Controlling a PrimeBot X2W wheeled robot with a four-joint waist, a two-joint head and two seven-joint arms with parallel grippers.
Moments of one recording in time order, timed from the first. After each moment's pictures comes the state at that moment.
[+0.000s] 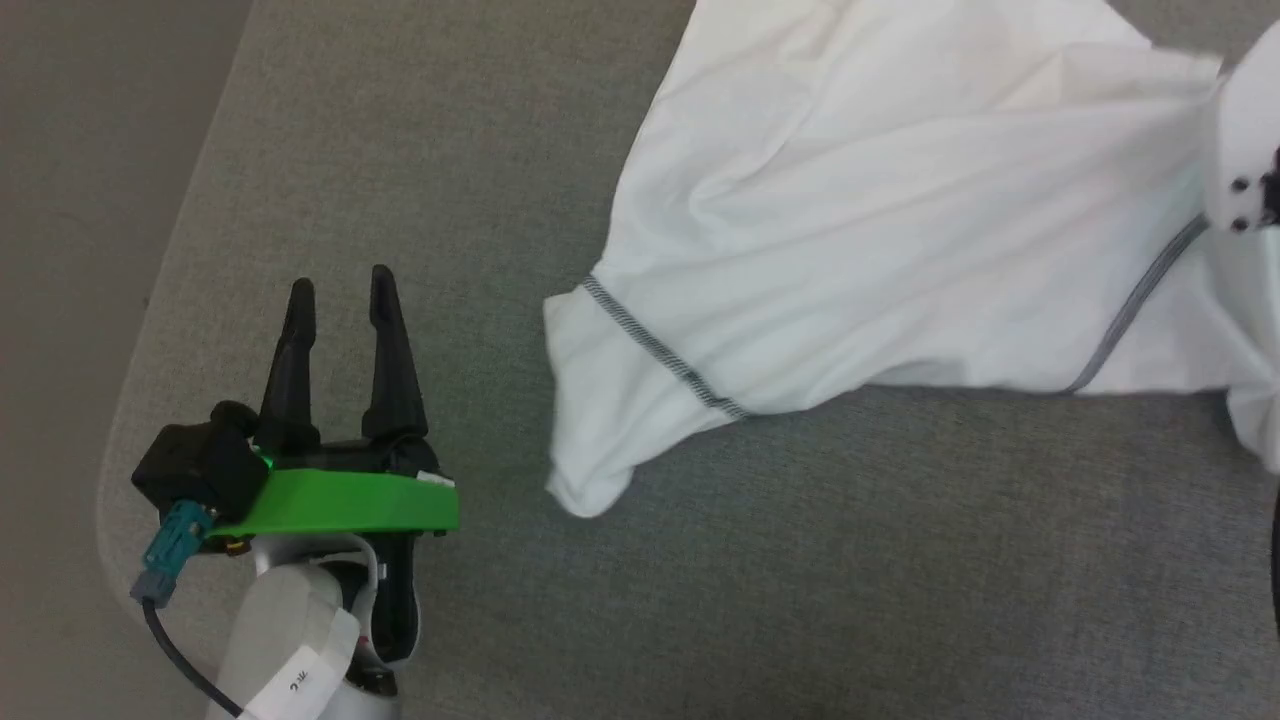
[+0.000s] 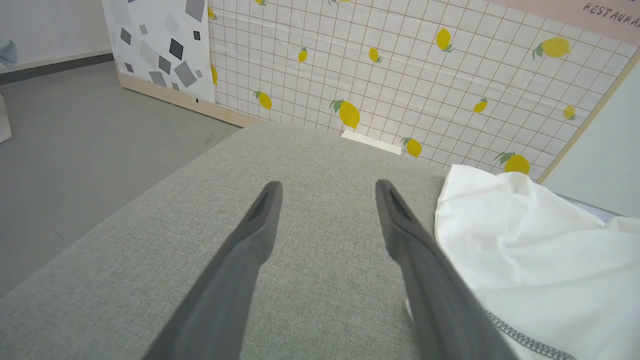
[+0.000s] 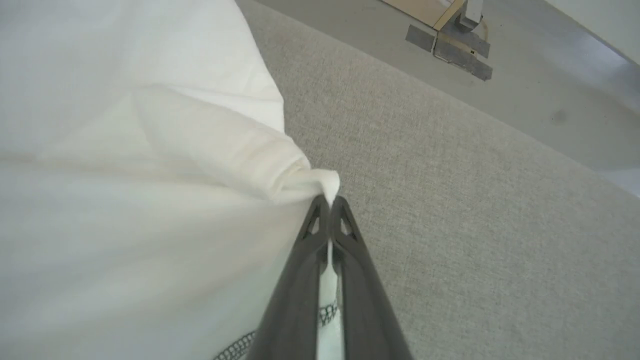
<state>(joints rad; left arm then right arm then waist) -0.20 0.05 -0.05 -0.03 -0.38 0.00 -0.26 -0.88 -0.34 -0.02 0.44 0.00 0.13 0.83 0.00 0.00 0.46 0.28</state>
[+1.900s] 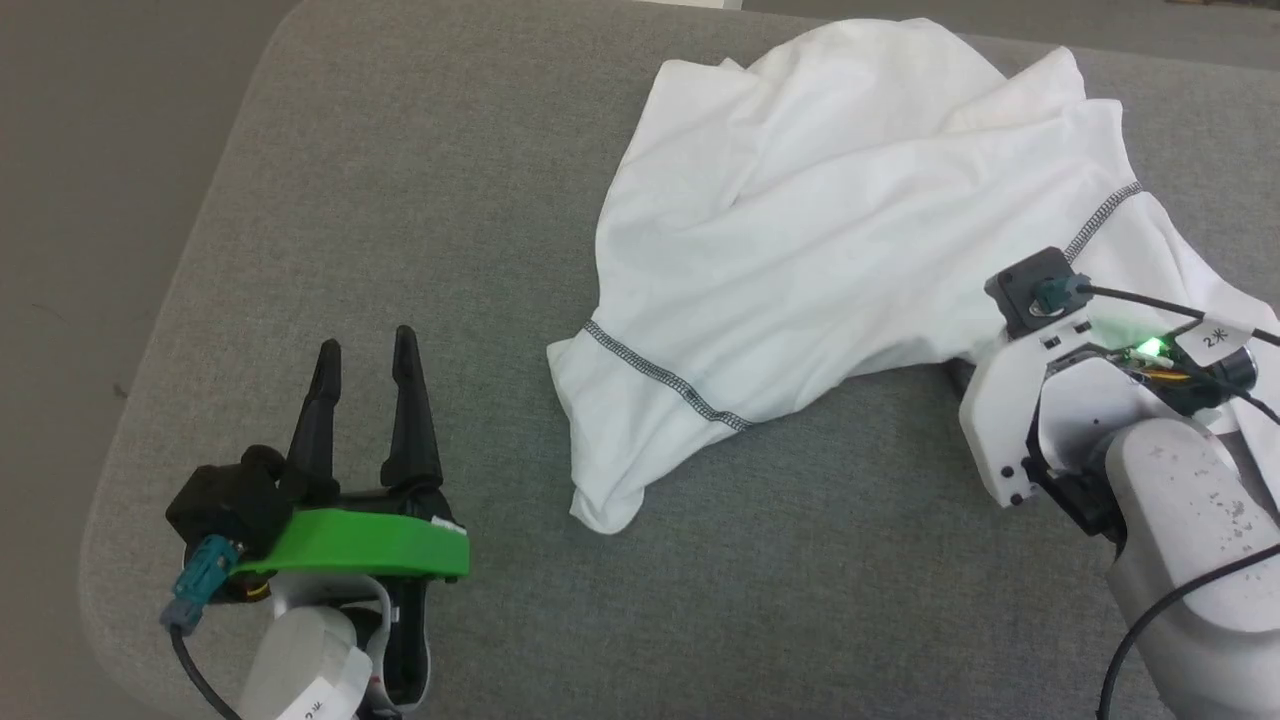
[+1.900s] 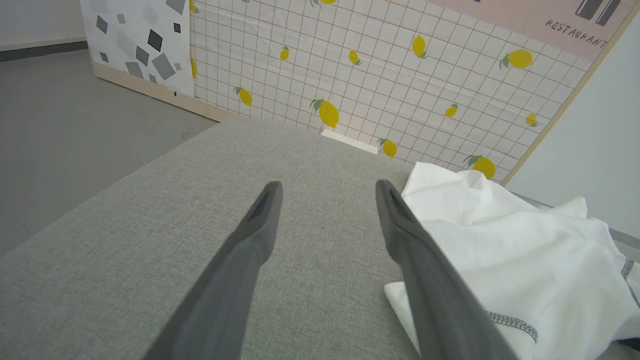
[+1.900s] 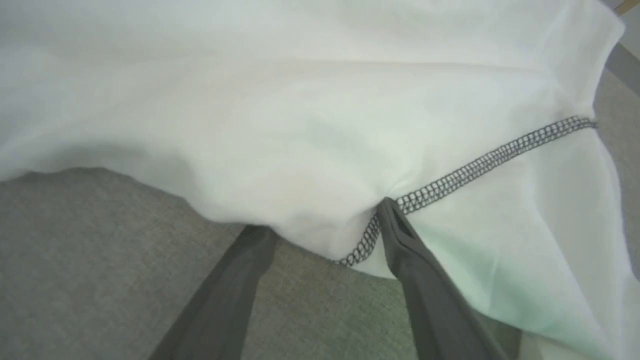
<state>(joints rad) -0.14 0.05 -0.08 0.02 -0.40 0.00 -0.26 -0.50 -0.30 0.28 0.31 0.12 0.13 0.57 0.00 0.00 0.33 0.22</state>
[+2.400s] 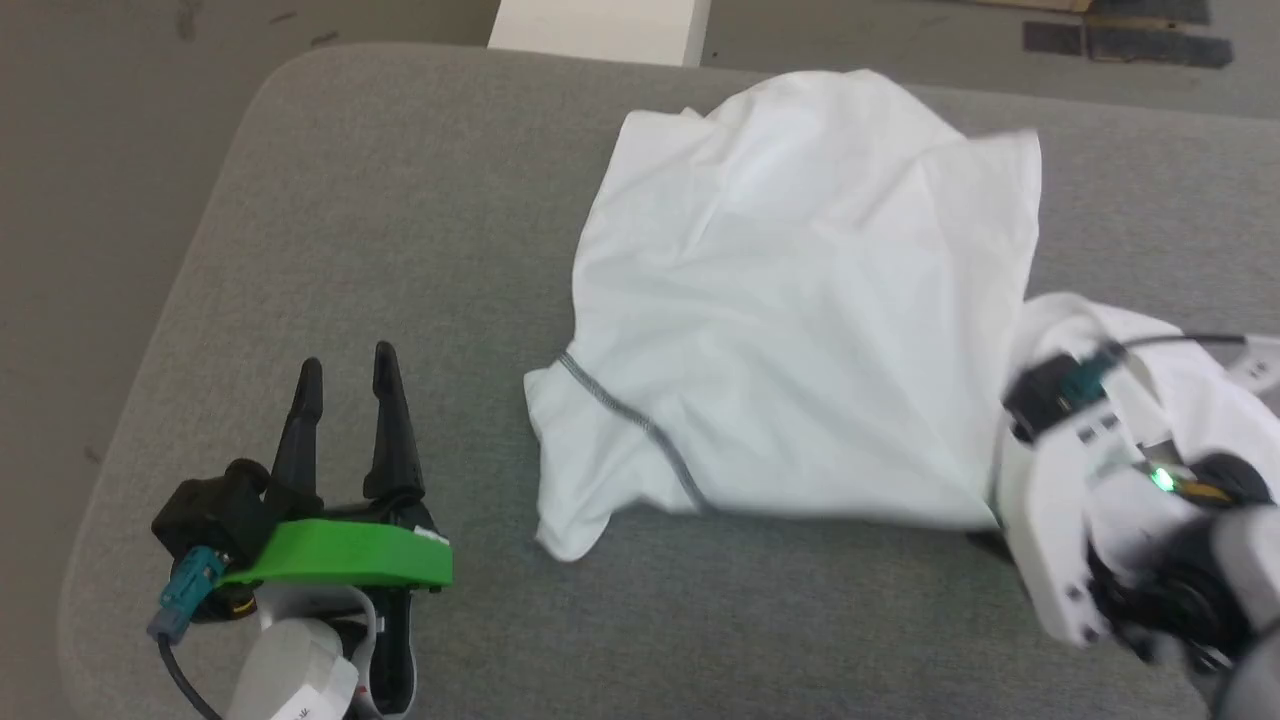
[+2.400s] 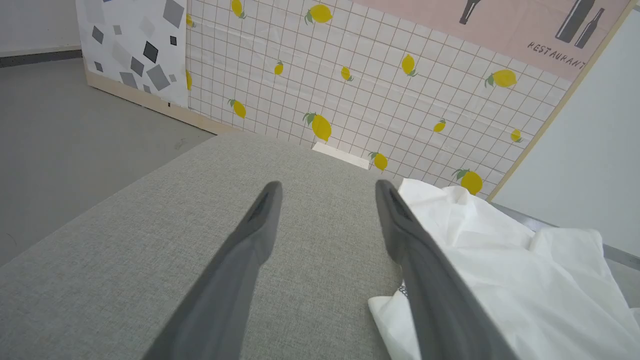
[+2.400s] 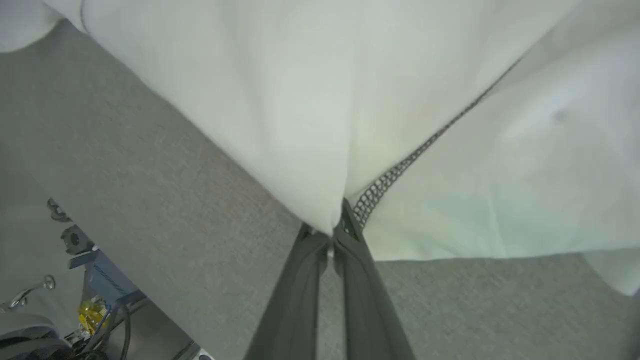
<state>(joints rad) -0.13 0.05 -0.04 0.04 -0.40 0.00 -0.26 -0.31 -0.45 0.31 -0.02 0.60 0.13 1.03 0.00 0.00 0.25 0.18</state>
